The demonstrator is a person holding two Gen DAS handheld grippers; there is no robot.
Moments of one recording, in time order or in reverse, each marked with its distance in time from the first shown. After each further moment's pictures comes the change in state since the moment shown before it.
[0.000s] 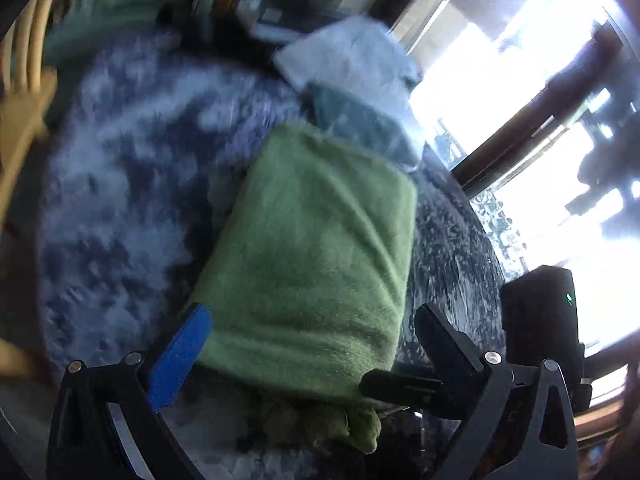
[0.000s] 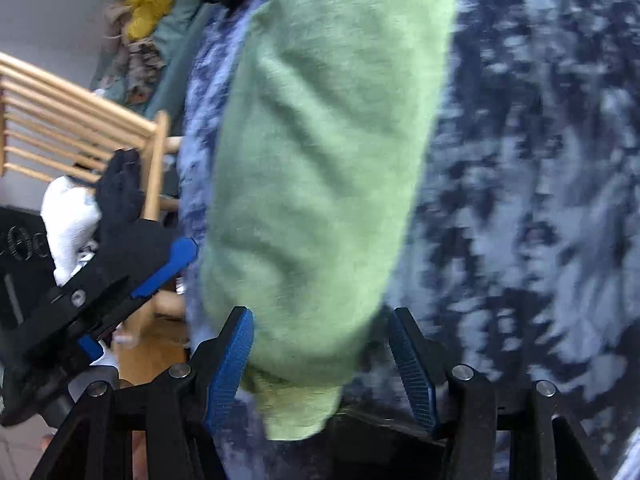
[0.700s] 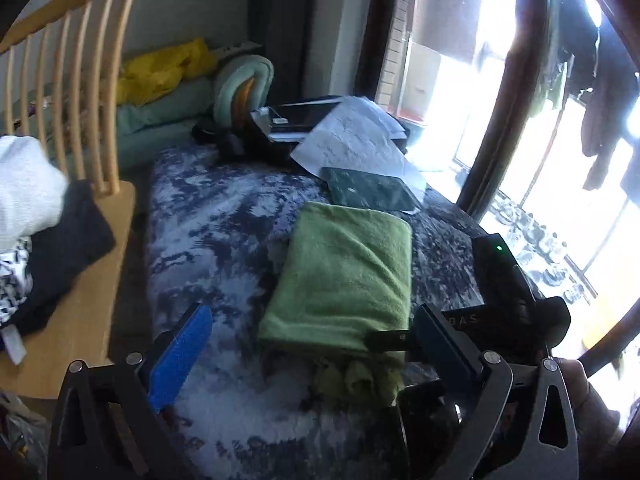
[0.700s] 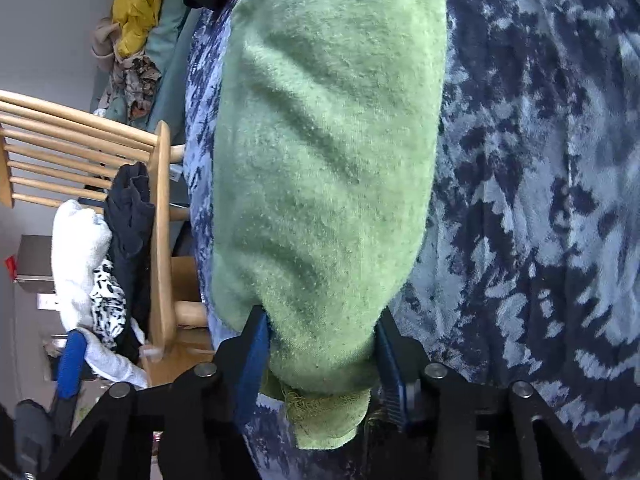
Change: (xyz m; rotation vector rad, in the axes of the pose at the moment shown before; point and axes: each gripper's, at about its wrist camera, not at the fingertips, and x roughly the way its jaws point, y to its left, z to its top) left arm -0.092 -0.018 -0.050 0.165 -0.283 0.202; right arm 0.009 -0.010 -0.001 0.121 0.017 0.019
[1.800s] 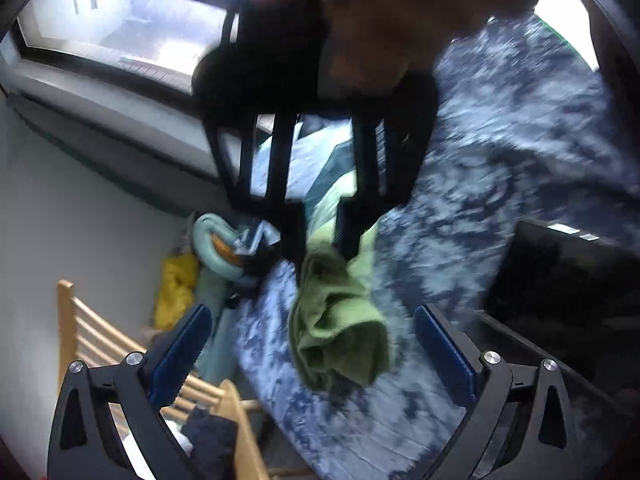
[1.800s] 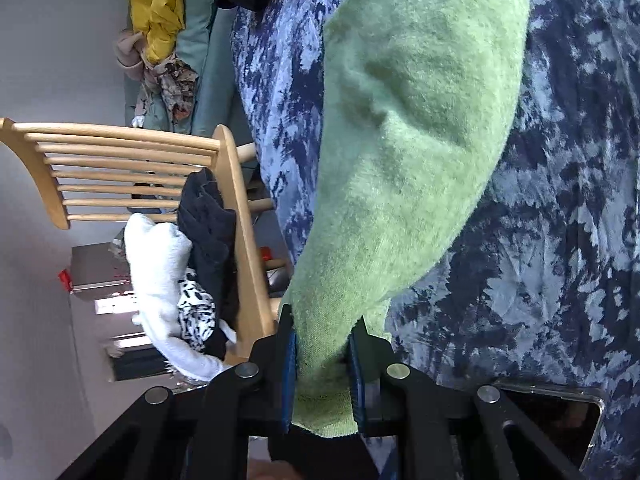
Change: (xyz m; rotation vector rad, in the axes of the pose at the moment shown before) left arm 0.042 -0.117 -0.089 1.126 -0.200 0.400; right arm -0.019 0.041 0.030 0.112 0.106 0.192
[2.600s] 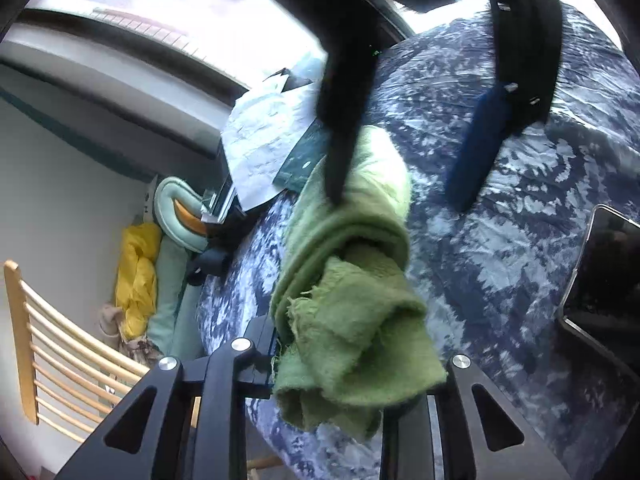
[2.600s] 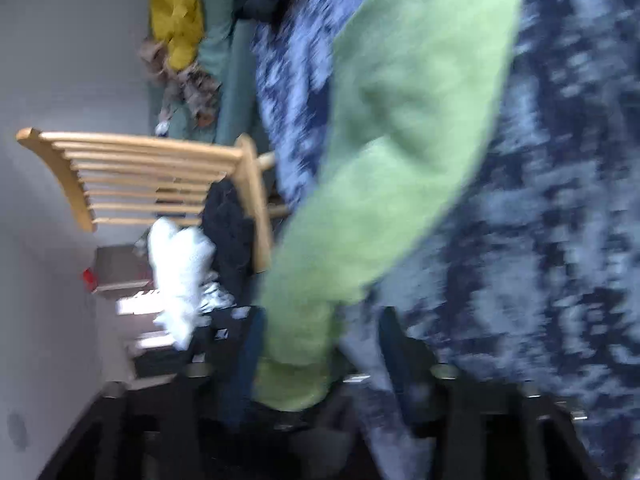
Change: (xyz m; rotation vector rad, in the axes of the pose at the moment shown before) left arm 0.077 0.038 0.001 -0.051 0.117 -0.151; right arm -0.023 -0.017 -0.001 -0.021 -0.051 0.038
